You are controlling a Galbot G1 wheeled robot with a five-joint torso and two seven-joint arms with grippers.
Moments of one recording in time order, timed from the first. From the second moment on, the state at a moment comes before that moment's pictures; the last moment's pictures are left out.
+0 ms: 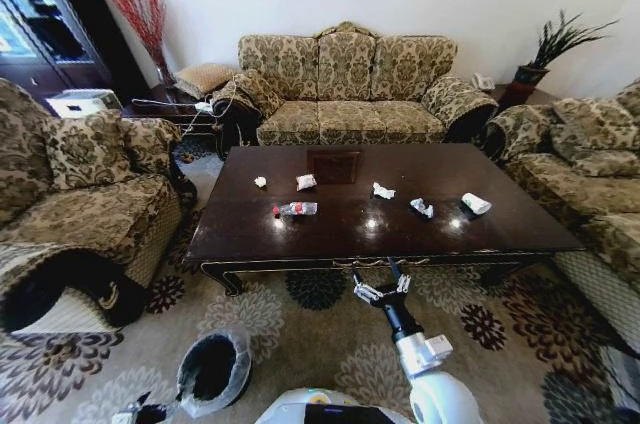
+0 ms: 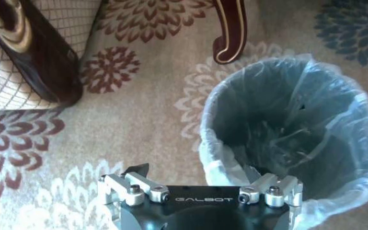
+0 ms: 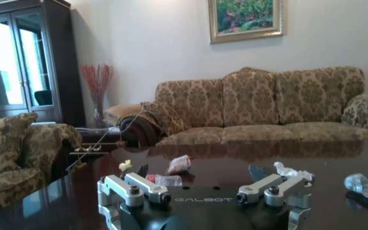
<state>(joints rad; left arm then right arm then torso) 1.71 -1.13 -0.77 -1.22 -0.31 0.00 0.16 -1.71 1.38 0.40 2.15 0.16 0.13 -0.07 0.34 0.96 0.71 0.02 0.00</state>
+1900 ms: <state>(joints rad) 1.29 -1.12 -0.61 -0.75 -0.21 -0.12 0.23 -1.76 1.37 0.67 2.03 0.39 0.41 -0.49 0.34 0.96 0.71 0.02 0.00</state>
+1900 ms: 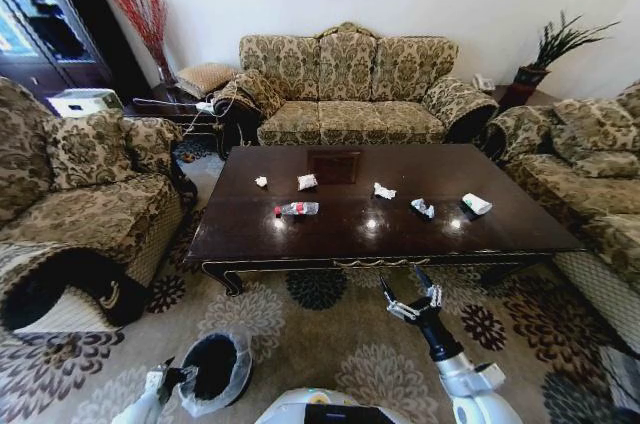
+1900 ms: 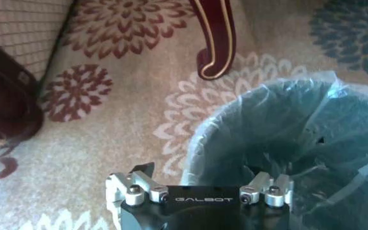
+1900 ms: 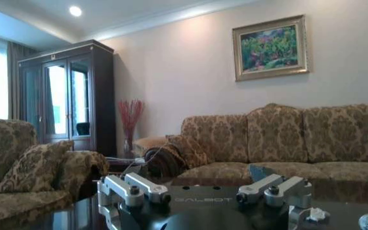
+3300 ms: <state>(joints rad) 1.38 -1.16 -0.71 -0.90 -0.19 -0.03 0.17 -1.75 1.36 0.67 2.07 0.42 0.39 -0.47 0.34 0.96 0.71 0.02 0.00</state>
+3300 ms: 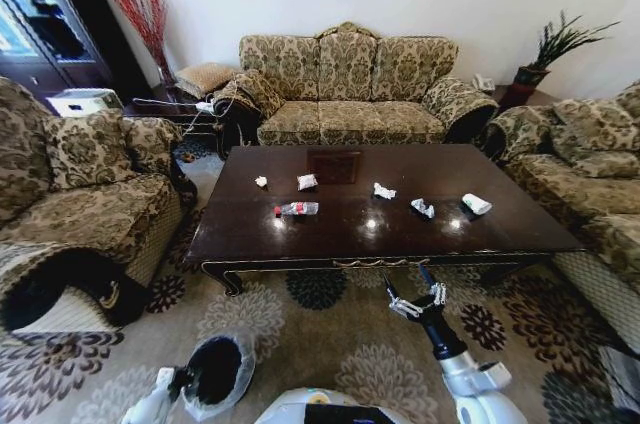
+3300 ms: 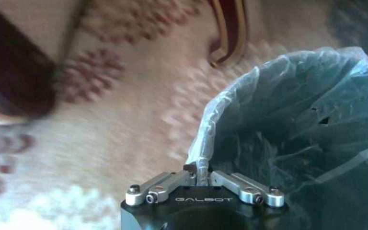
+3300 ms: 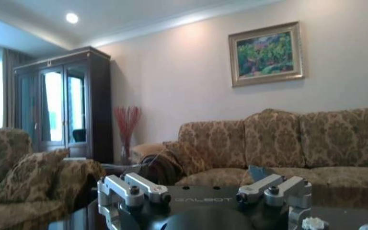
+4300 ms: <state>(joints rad) 2.11 -1.25 -1.53 -2.10 -0.72 0.11 0.03 -1.57 1.39 0.68 2.12 0.55 0.26 -0.29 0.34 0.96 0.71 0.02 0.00</state>
